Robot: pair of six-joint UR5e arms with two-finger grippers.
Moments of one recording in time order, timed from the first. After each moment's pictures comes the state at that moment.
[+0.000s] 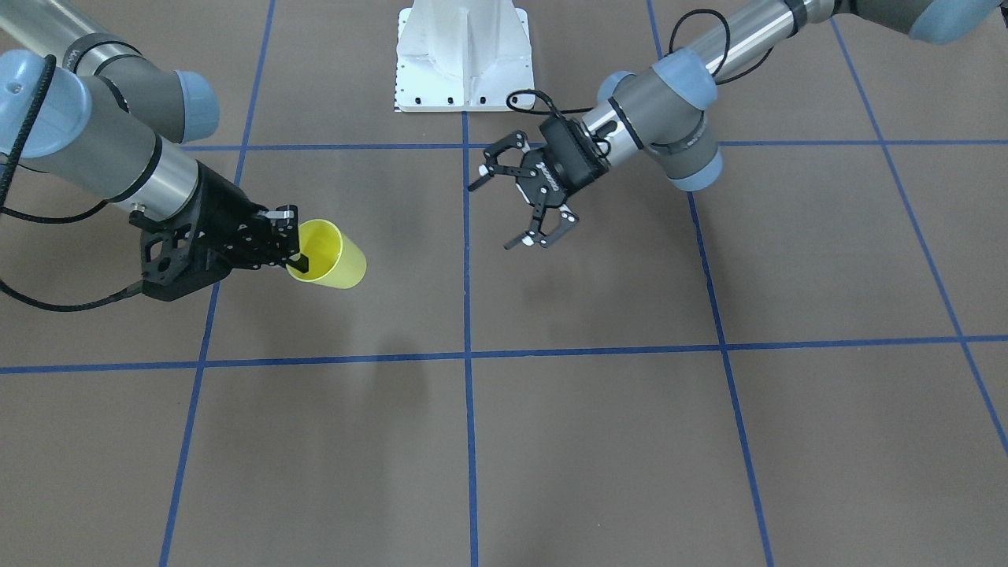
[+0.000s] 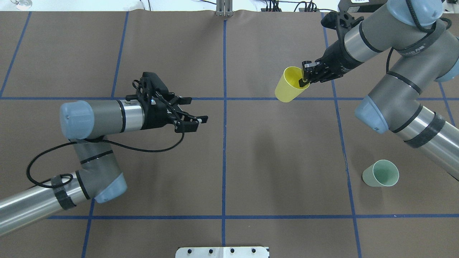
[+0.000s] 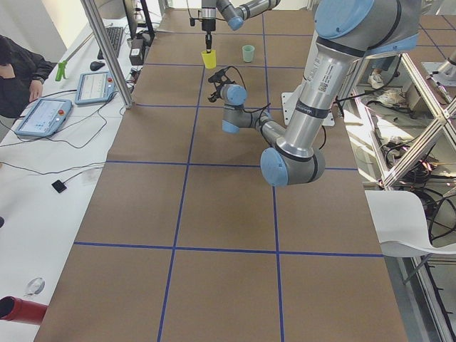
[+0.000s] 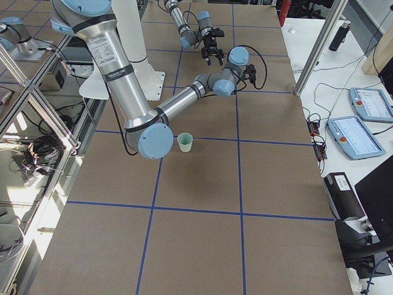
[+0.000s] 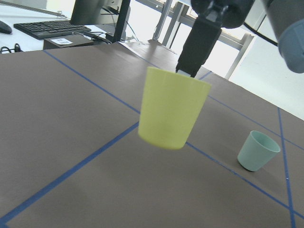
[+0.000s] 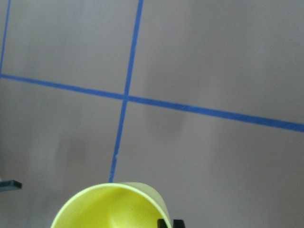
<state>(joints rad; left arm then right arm) -0.62 -2.02 -1.48 -2.88 -1.77 -0.68 0.94 -1.13 1.68 -1.15 2.31 0.98</state>
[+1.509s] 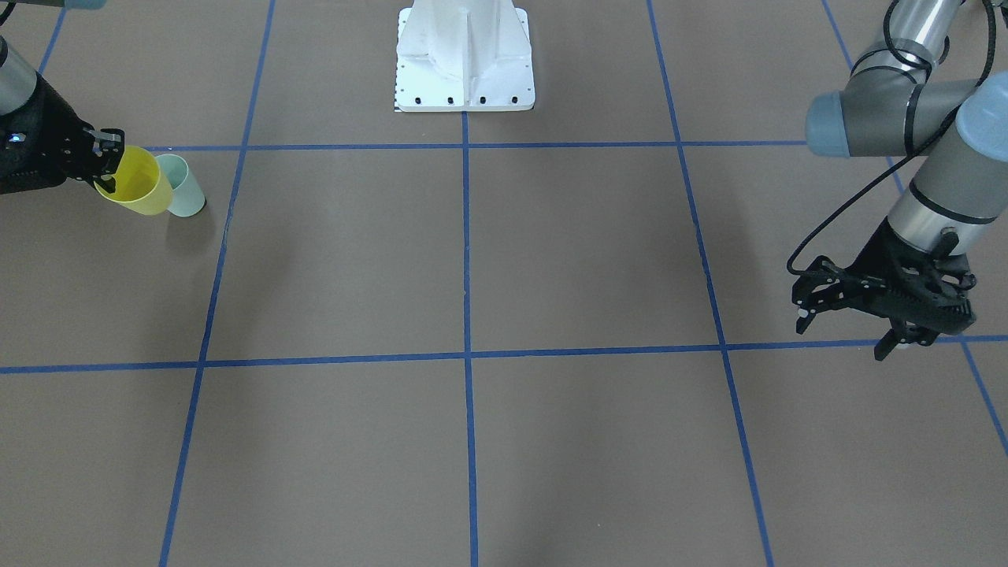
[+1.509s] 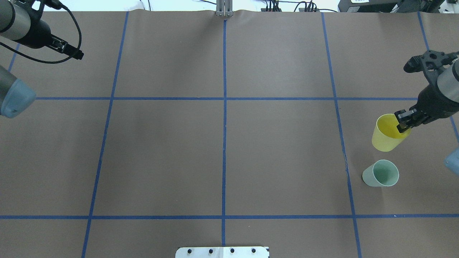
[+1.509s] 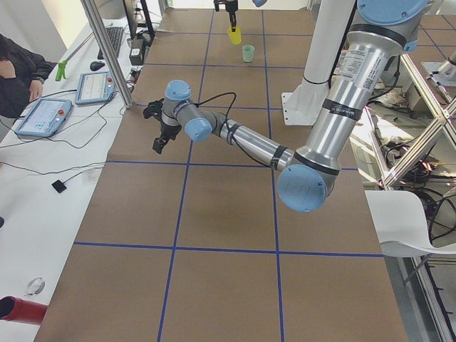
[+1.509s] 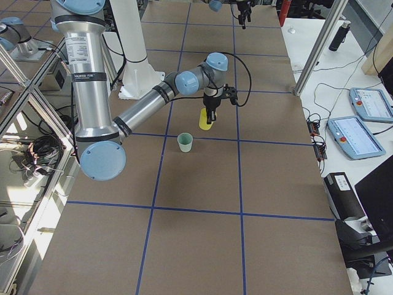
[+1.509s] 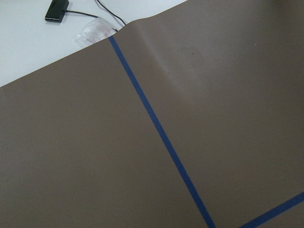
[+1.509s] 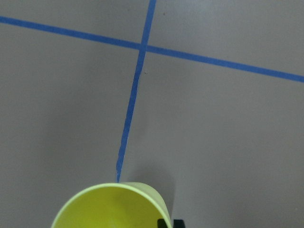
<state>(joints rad) -1.10 -1.93 -1.62 -1.96 -2.06 -0.36 0.98 -1.53 2.15 -1.83 2.23 0.51</state>
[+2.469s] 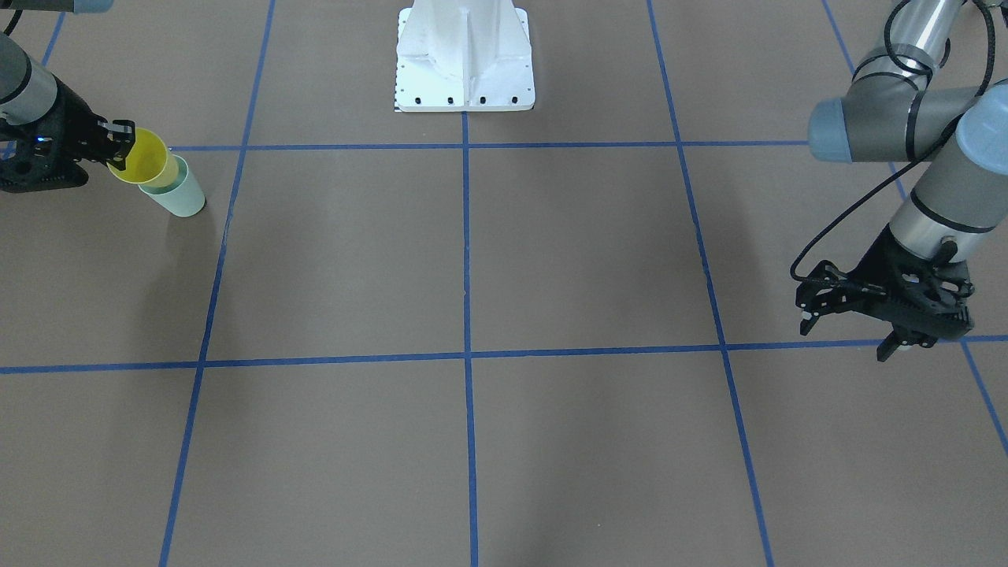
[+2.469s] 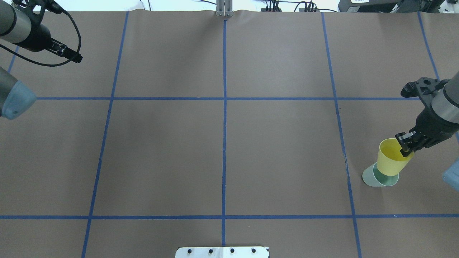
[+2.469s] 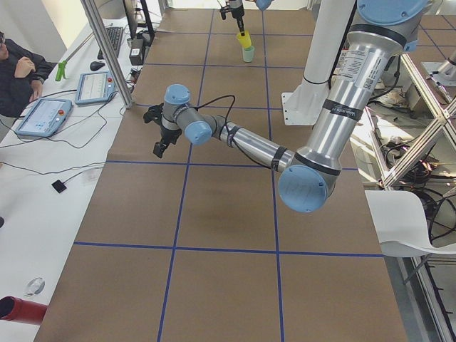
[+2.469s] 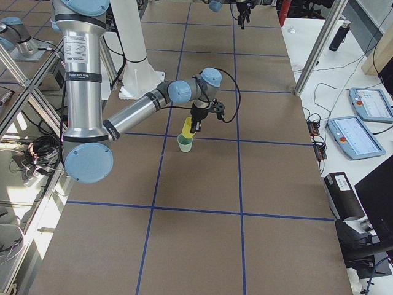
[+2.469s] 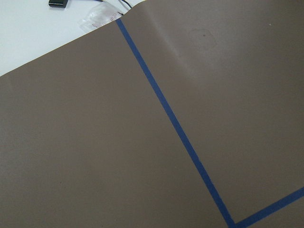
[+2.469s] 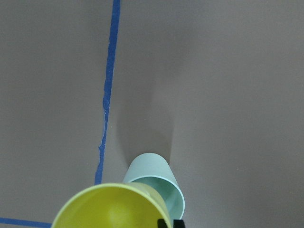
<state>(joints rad) -1.09 -1.93 -1.59 -1.96 -2.06 -0.35 0.93 -1.58 2.13 -1.88 2.28 0.52</state>
